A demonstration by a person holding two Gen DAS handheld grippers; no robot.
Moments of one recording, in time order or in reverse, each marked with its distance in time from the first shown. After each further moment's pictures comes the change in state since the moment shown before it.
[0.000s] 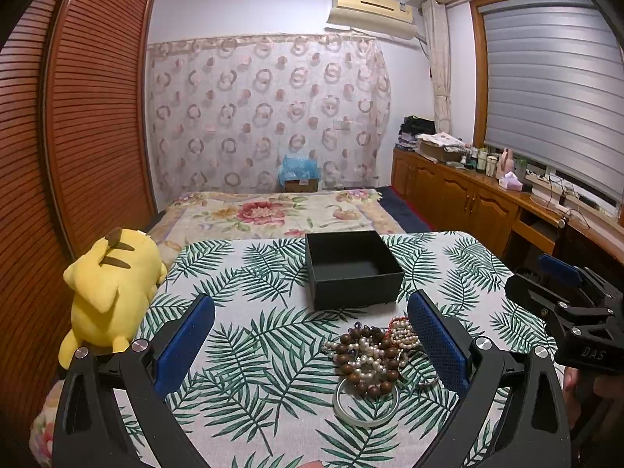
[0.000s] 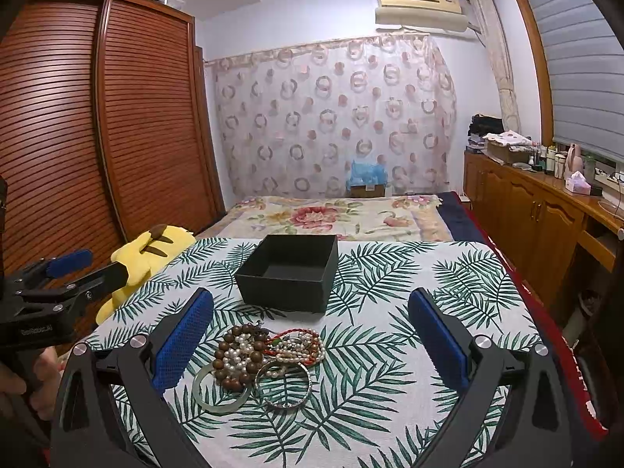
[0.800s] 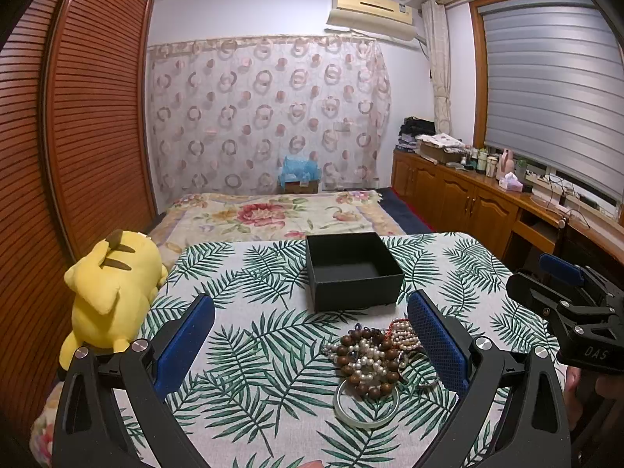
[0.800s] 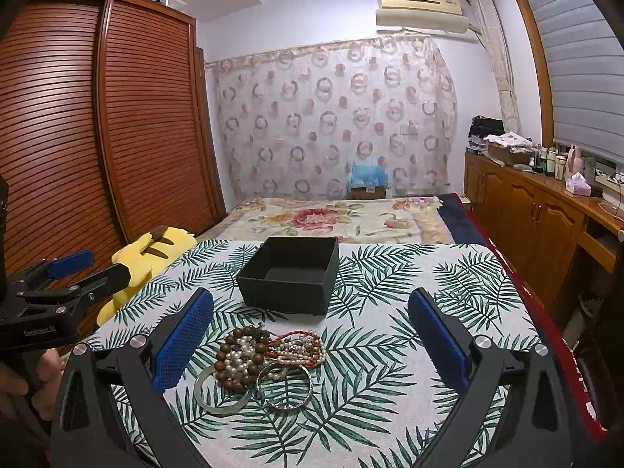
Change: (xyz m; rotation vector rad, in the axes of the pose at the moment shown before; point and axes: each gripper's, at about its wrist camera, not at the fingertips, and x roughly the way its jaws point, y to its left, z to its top) left arm 0.000 0.003 -0.001 0.000 -0.005 0.000; right arm -0.003 0.001 0.002 0.000 -0.005 0.001
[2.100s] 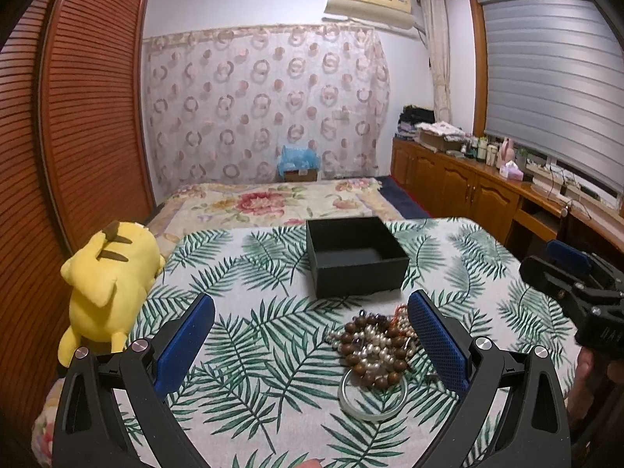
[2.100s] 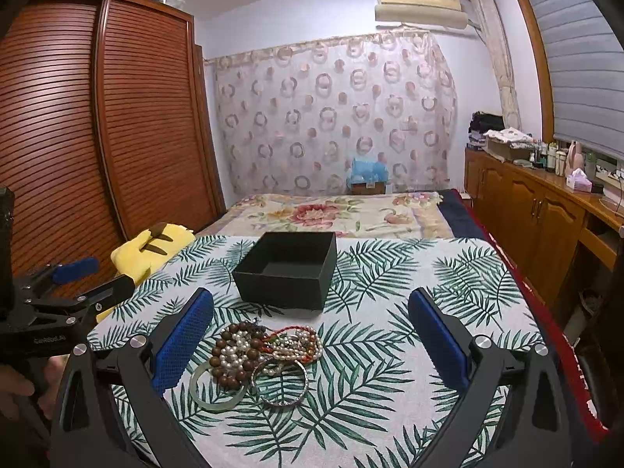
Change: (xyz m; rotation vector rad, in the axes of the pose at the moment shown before) left arm 0.013 0.010 -0.003 0.011 0.049 -0.008; right arm -0.006 -0.008 0.008 0.007 0.021 0.007
